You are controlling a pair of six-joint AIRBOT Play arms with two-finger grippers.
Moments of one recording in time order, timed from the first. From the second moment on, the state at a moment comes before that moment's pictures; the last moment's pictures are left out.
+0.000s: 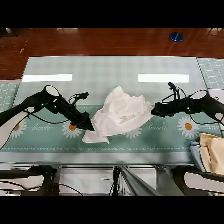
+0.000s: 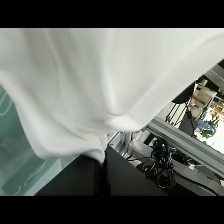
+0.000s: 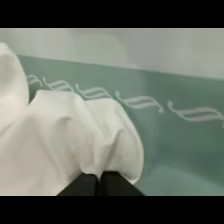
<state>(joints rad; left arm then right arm) -0.17 -1.54 0.89 0.69 -1.48 -1.09 -0.10 -1.41 0.77 -0.76 1.00 1.07</state>
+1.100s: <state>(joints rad) 0.39 -0.83 1.95 0.67 -1.29 -1.27 -0.34 -0.63 1.61 -0.97 1.01 1.34</state>
